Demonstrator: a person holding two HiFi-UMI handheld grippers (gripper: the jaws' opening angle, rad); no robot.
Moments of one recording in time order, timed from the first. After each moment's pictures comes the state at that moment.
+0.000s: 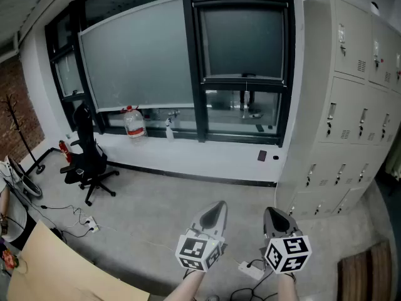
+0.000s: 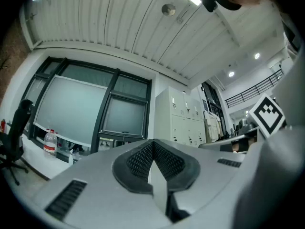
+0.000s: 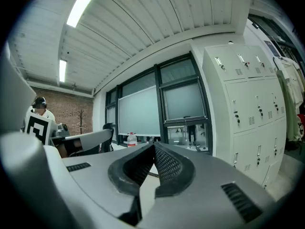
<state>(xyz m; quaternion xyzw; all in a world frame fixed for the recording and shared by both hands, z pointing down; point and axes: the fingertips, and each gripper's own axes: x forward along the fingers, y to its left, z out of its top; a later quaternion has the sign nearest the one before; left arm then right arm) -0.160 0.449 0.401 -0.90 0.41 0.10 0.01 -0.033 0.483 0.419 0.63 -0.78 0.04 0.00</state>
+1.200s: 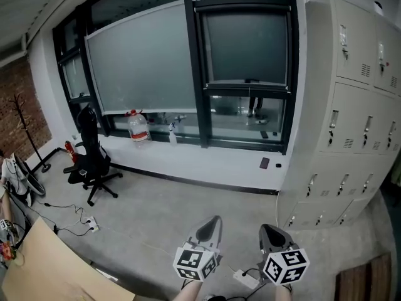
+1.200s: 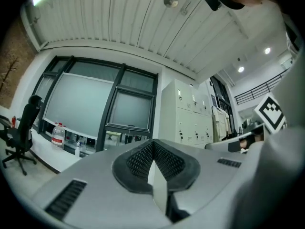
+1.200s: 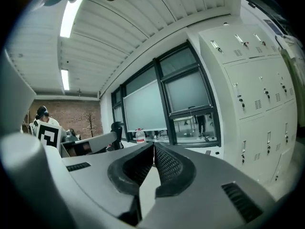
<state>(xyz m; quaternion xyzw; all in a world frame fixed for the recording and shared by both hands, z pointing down) -0.122 0.441 0.442 -0.89 0.46 0.08 -0.01 0.011 0.482 0.454 0.58 -0.81 0.10 -0.01</state>
